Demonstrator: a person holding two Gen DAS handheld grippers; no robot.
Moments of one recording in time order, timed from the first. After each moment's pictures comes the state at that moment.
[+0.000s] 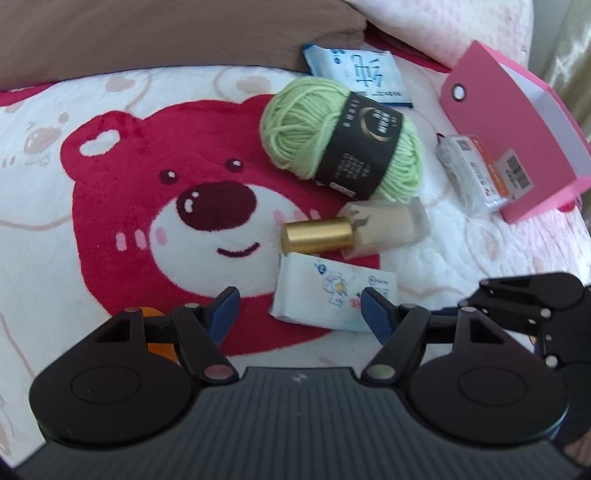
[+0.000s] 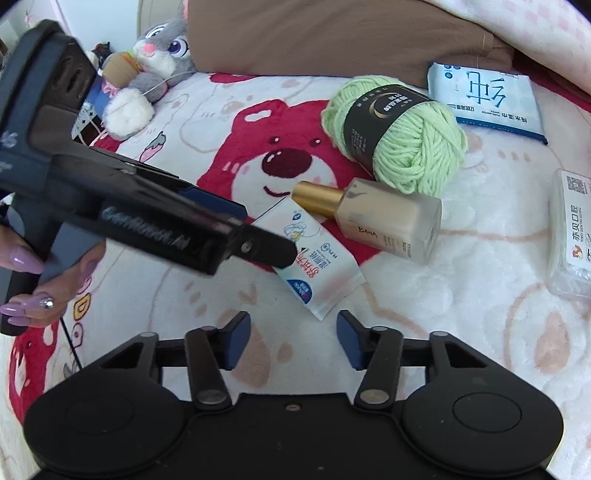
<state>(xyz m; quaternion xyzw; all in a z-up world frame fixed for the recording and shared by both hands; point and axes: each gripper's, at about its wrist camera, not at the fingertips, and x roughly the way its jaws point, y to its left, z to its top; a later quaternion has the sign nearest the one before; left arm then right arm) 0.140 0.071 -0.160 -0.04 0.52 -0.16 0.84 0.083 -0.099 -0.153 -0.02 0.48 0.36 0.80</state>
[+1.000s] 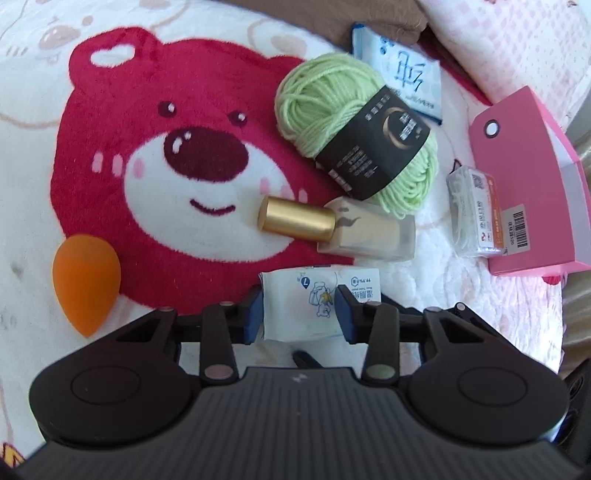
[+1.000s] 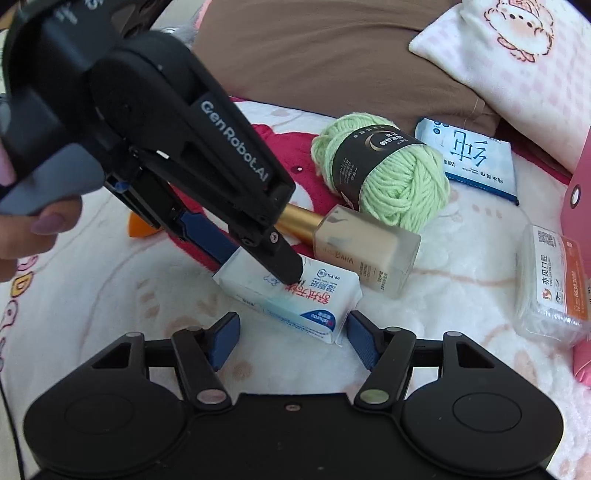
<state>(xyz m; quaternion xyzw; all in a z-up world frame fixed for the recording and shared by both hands) 0.147 0.060 -0.170 -0.19 0.59 -0.10 0.77 0.064 -0.086 -0.164 -0.11 0.38 0.32 0.86</state>
